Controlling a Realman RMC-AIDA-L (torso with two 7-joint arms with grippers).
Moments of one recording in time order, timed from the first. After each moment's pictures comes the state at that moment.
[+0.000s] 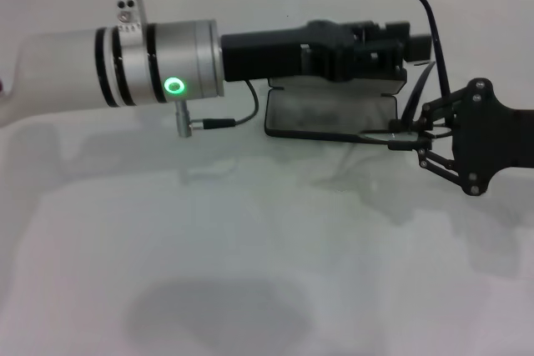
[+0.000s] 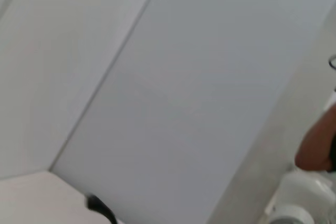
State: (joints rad) left arm -0.85 -2.01 1.67 0.32 0.86 1.42 -1.54; right arm 0.32 2.03 -1.13 -1.02 -1.59 -1.59 0.74
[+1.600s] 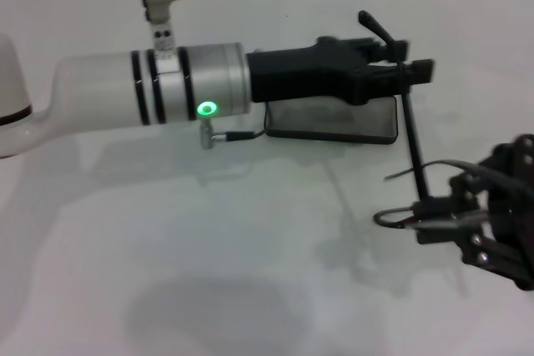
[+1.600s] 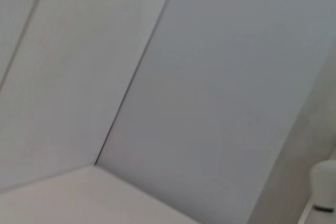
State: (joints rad) left arm -0.83 -2.08 1.53 0.33 1.04 1.28 -1.41; right arm 0.43 2.01 -1.04 -0.69 -1.50 -2.09 0.74
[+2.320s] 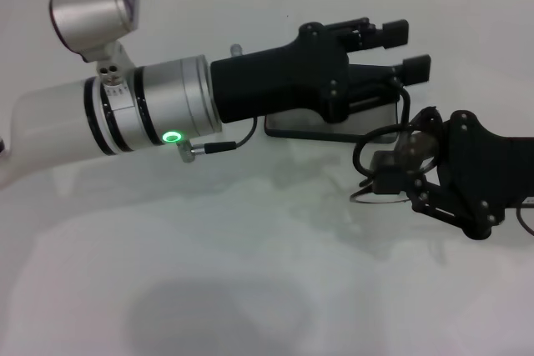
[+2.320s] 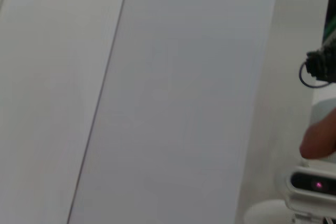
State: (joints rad) left arm -0.68 -2.09 1.54 0.45 0.96 1.46 -1.17; right arm 0.54 1.99 -1.02 -0.47 -1.54 -1.91 0.96
